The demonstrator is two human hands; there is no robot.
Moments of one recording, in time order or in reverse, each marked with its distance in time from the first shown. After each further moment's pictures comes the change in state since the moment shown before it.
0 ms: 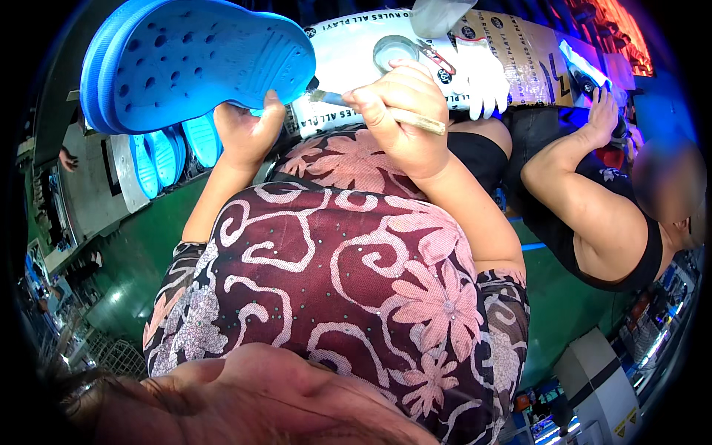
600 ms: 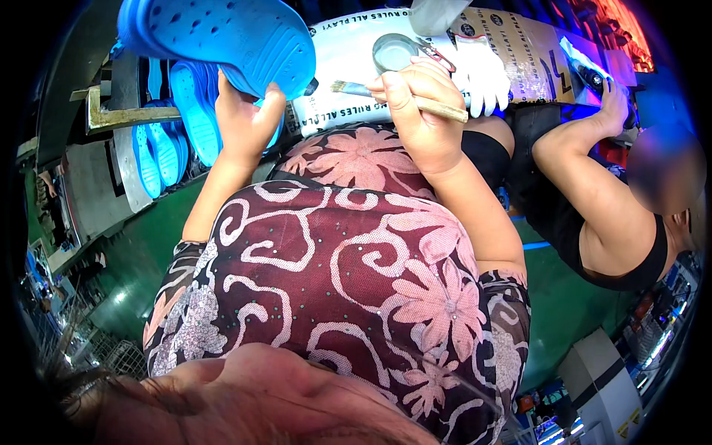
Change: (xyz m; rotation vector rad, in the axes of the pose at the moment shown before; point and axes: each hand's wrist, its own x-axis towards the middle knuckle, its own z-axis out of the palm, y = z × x) left_hand 0.010 0.005 0.006 -0.057 0.077 -0.126; right_hand -0.008 0.006 -0.009 0.002 0.092 0.104
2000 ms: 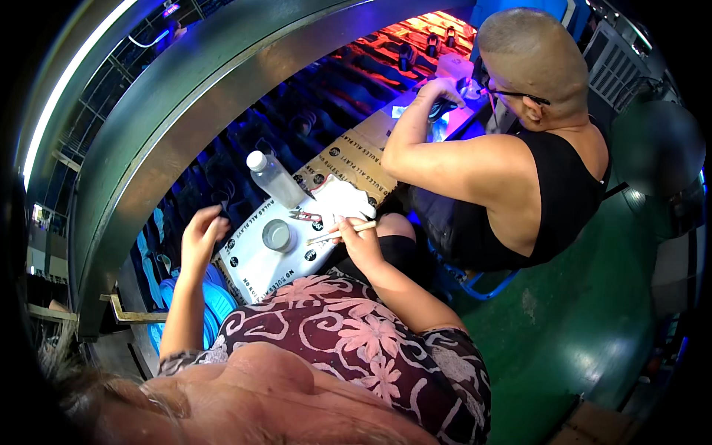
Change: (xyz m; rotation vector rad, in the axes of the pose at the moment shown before) left_hand 0.115 0.020 -0.003 -0.085 -0.528 -0.202; right_hand -0.071 0.042 -0.028 0.470 0.512 0.536
